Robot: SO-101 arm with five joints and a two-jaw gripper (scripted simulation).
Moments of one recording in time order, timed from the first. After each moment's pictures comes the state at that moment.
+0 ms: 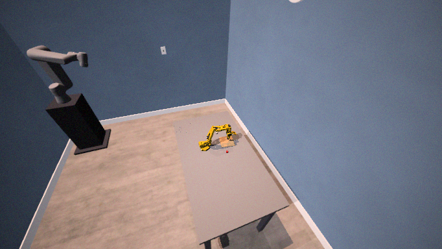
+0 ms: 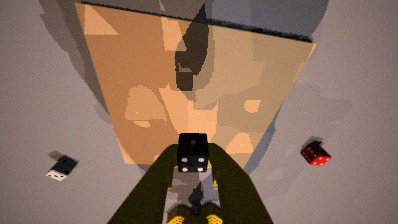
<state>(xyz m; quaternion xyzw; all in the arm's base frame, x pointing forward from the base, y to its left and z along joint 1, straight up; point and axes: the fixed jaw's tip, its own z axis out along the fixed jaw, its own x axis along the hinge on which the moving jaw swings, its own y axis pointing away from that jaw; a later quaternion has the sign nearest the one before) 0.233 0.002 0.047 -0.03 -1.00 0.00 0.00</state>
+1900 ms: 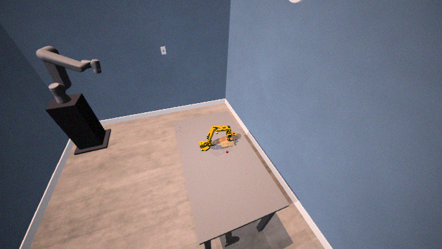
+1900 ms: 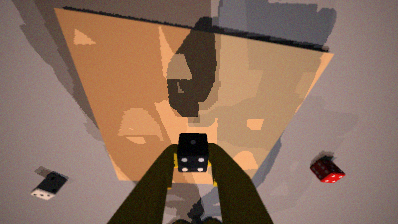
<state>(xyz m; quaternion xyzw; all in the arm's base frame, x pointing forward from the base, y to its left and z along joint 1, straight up) 0.236 0.002 0.032 -0.03 -1.00 0.00 -0.01</state>
